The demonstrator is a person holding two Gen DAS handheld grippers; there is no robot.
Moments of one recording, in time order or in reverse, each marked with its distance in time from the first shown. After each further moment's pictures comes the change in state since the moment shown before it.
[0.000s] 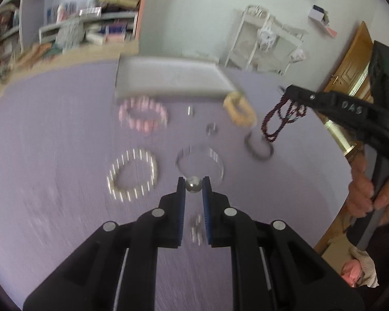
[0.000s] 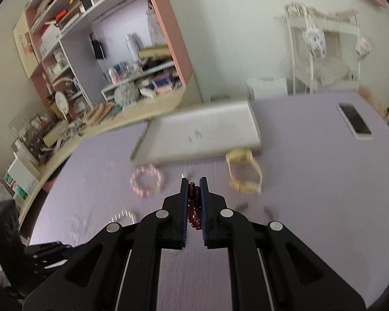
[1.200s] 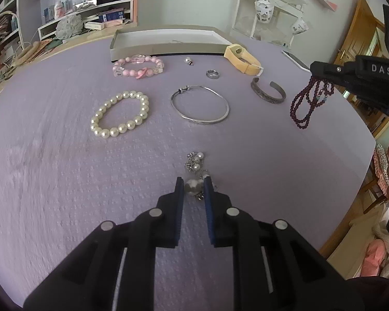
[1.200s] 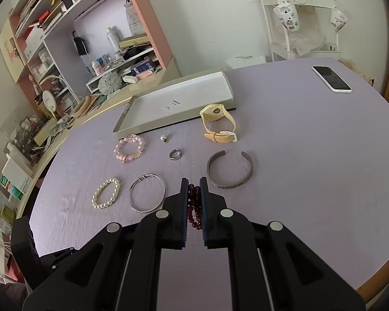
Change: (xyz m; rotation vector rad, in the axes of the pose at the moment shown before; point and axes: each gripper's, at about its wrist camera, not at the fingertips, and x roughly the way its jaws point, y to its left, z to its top) left arm 0.034 -0.013 -0.061 0.091 0.034 0.100; right arm -0.014 -0.025 -0.051 0.081 0.032 -0.055
